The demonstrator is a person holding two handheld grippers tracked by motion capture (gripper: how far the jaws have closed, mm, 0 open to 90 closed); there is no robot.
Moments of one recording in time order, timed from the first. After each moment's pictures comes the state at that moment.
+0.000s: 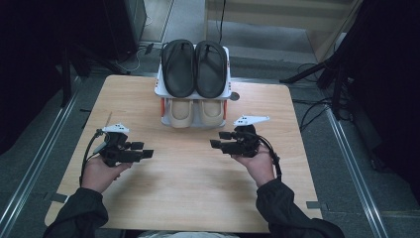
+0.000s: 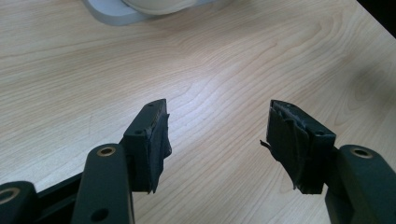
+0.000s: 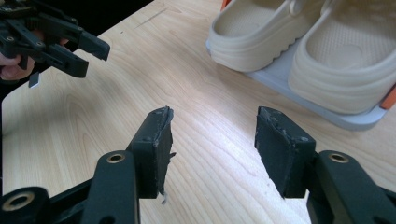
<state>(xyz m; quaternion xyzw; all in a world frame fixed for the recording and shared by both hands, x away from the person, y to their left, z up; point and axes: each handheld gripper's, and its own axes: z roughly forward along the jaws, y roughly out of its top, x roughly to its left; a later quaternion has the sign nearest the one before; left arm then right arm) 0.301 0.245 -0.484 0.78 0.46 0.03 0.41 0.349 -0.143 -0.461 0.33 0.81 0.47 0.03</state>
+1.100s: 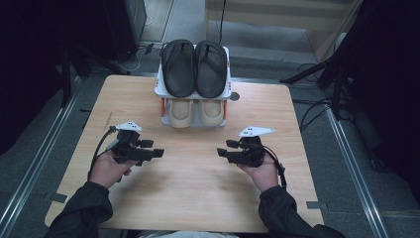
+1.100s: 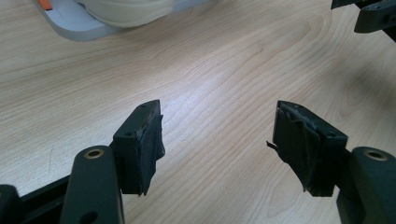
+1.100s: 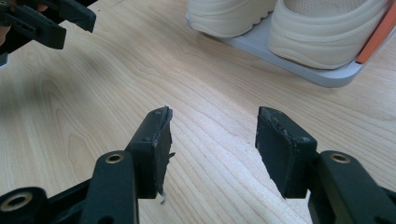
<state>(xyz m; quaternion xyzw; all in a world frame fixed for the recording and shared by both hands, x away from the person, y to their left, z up) 0.311 0.219 -0.484 0.79 0.45 0.03 0.41 0.335 -0.162 -0.486 0.35 0.82 0.46 0.06</state>
